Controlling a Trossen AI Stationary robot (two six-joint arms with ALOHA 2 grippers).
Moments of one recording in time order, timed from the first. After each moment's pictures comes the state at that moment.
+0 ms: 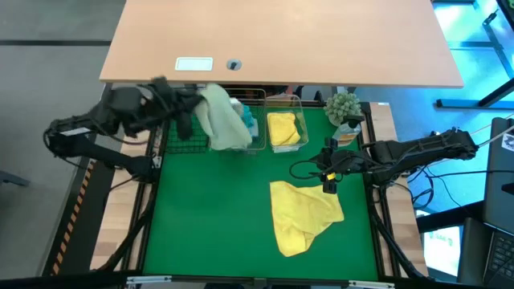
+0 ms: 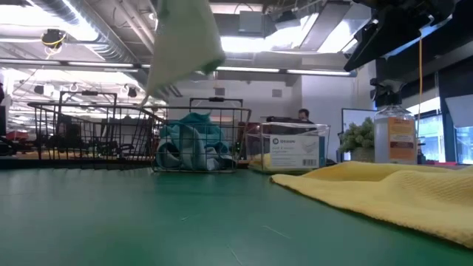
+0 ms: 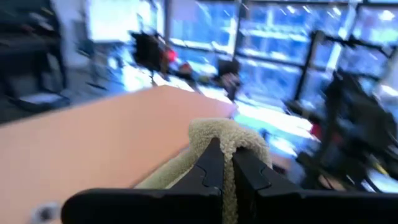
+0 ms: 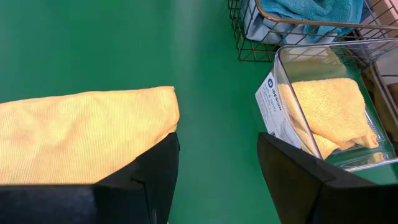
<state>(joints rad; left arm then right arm) 0.03 0.98 1.38 -0.48 -0.58 -0.15 0.20 1.00 0.84 -0.65 0.28 0.08</state>
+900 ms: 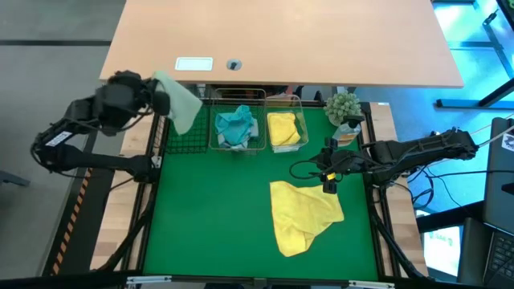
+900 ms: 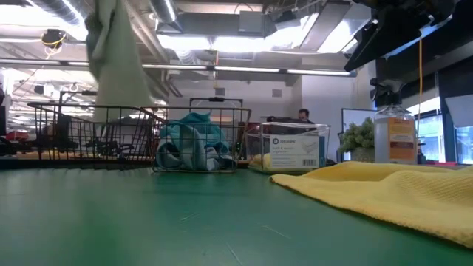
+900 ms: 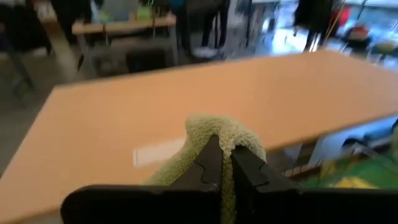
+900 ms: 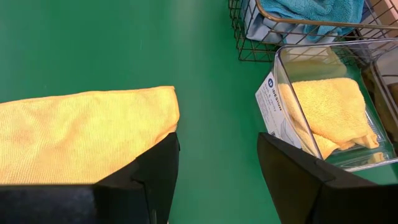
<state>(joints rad) 0.26 0.82 1.36 -0.98 -0.97 -0.37 0.20 1.00 0.84 -0.65 0.28 0.08</state>
